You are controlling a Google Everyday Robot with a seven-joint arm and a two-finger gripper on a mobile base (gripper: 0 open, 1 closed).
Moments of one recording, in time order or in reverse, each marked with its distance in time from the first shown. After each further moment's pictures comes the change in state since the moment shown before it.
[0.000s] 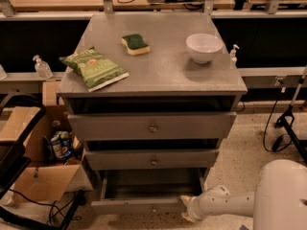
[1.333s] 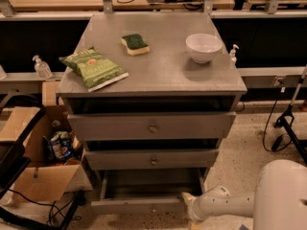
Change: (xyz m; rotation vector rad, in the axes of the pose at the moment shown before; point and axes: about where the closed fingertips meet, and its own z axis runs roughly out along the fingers) arm 0.000 0.000 0.000 0.000 0.000 0.000
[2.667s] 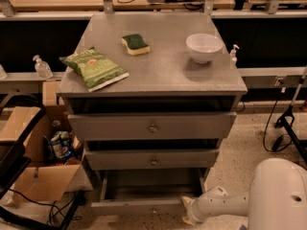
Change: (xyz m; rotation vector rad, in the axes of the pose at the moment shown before) arm 0.008 0.016 0.012 -0.054 0.026 0.026
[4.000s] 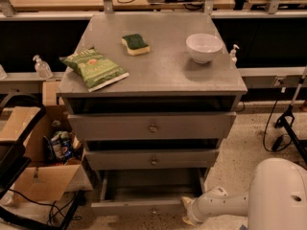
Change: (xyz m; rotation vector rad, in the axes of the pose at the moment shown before) arm 0.000 0.000 0.000 0.000 0.000 0.000
